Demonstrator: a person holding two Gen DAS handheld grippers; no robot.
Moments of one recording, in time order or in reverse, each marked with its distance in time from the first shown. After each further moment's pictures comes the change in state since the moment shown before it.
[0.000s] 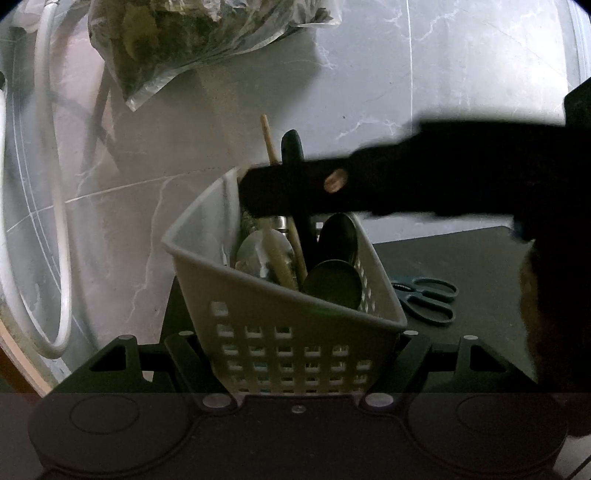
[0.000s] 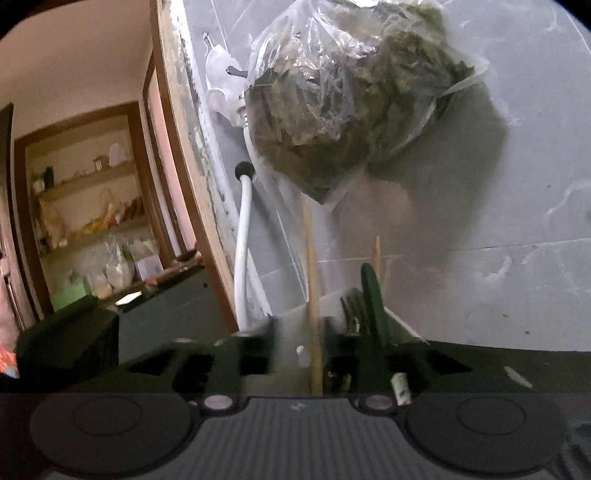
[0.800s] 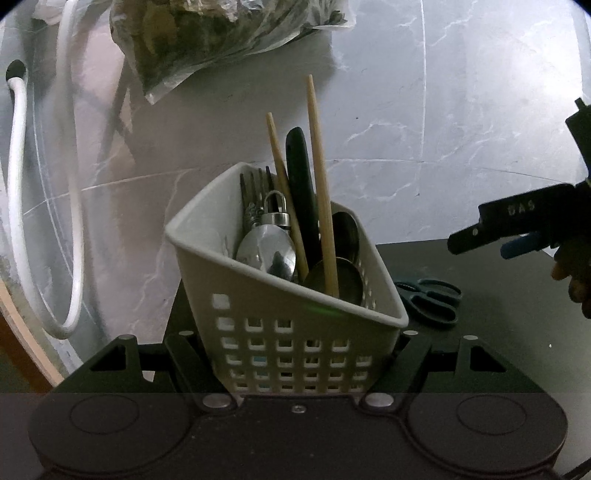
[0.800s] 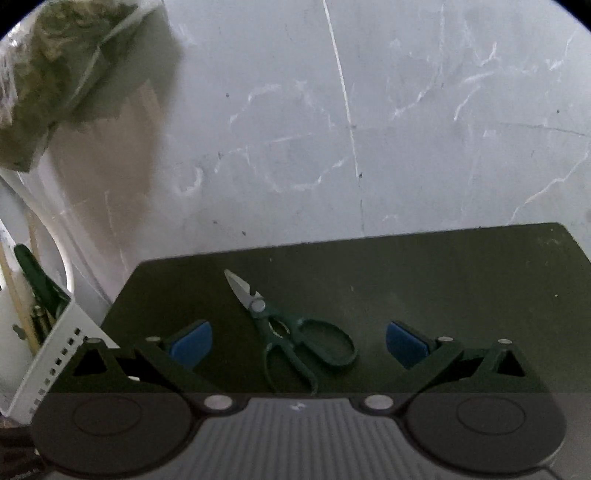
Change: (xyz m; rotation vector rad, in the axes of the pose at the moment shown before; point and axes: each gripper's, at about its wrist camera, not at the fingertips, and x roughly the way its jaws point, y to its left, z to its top) left arm -0.009 -0.010 -0.005 -0.046 0.006 0.050; right arm -0.047 -0.101 -0.002 0.311 0.338 -0.719
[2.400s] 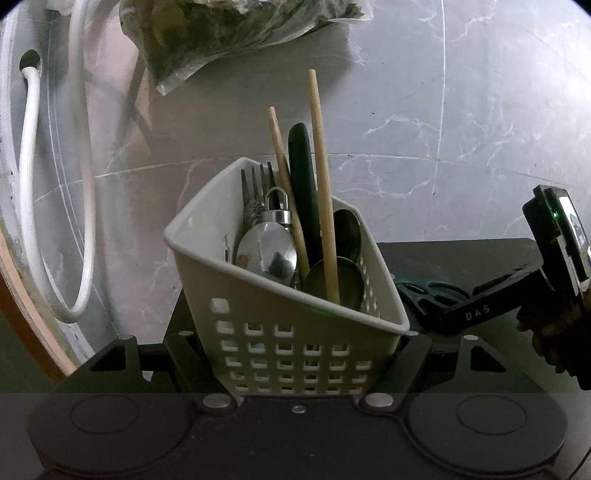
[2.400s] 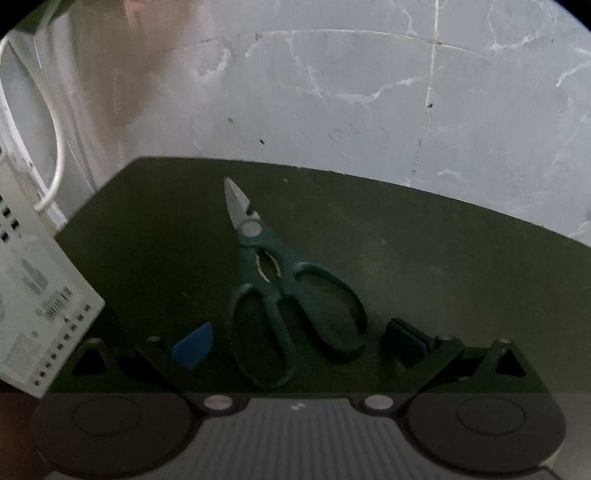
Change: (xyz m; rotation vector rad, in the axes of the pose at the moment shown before) left arm 0.005 -0.012 0.007 -0.051 0.030 0.060; right arm 0.075 -0.002 -0.010 -0.286 0.176 0.006
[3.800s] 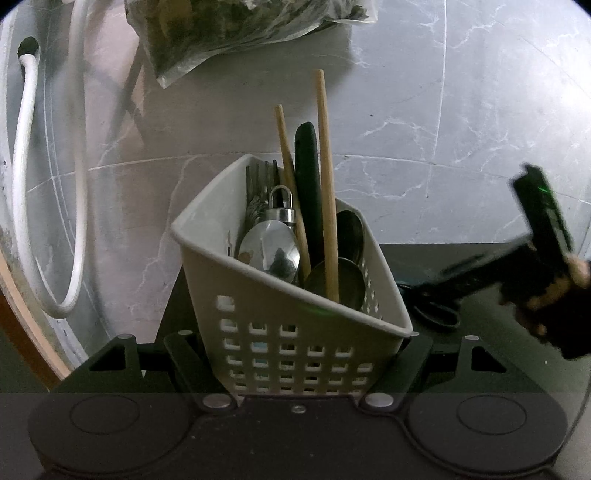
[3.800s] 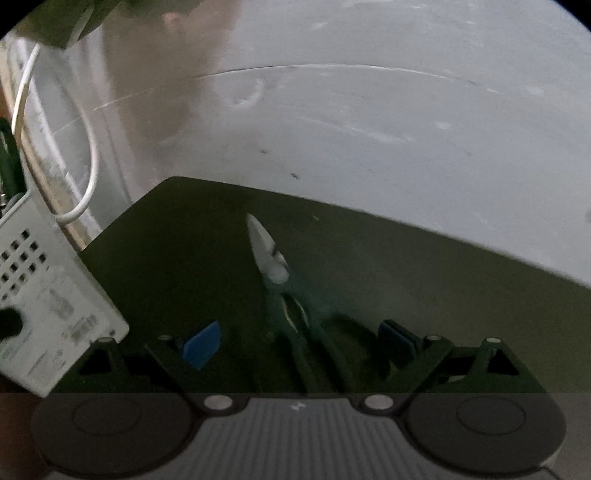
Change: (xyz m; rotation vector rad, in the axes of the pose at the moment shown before) left arm 0.005 0.009 0.001 -0.025 0.001 -0.042; right arm 0.017 0.002 0.043 -0.122 -0.040 0.142
